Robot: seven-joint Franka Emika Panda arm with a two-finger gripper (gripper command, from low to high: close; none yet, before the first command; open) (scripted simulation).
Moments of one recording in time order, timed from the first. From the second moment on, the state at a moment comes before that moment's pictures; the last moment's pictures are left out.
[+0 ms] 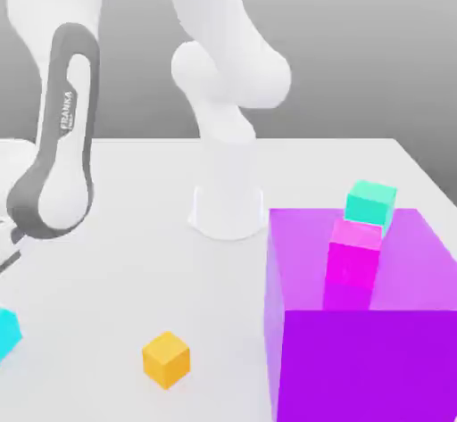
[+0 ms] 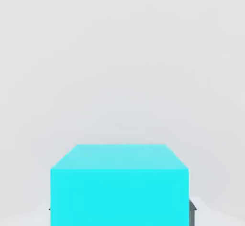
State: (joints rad) arm -0.65 0.31 -0.06 -2.35 0.04 2.66 1.89
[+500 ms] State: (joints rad) arm -0.15 -0.16 0.25 -2.23 0.05 2.09 2.43
